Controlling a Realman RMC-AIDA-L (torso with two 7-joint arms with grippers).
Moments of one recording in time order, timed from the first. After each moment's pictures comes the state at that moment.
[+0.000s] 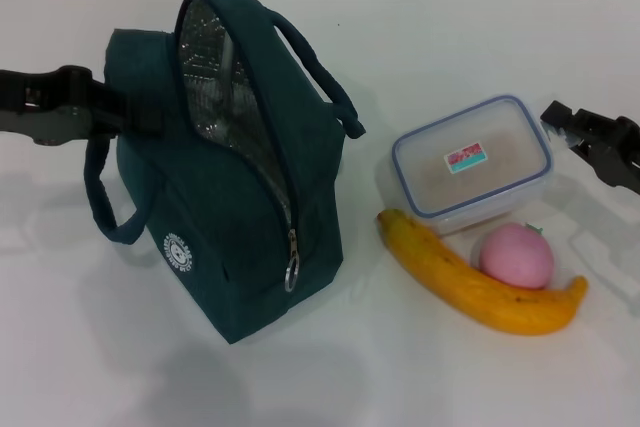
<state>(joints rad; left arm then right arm) -0.53 -1.96 0.68 1.12 2.10 1.89 -2.68 0.48 2.02 -0.69 -0.14 -1.43 -1.38 1.77</state>
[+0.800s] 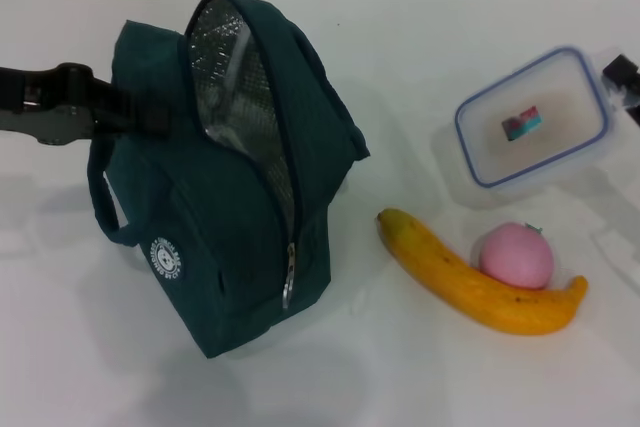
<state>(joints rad) -0.53 -1.95 0.68 1.12 2.06 1.93 -2.68 0.42 2.01 -0.69 -0.16 -1.28 -1.52 1.76</state>
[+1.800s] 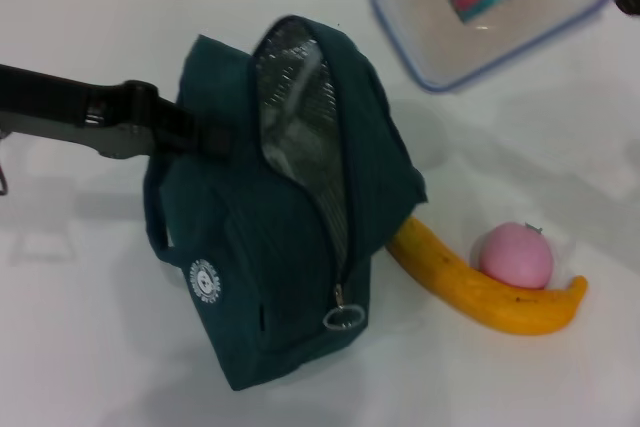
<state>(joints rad) -0.57 -1.99 0.77 1.11 2.03 1.95 -2.69 0.64 2.03 -0.70 -0.12 -1.17 -1.91 1.81</state>
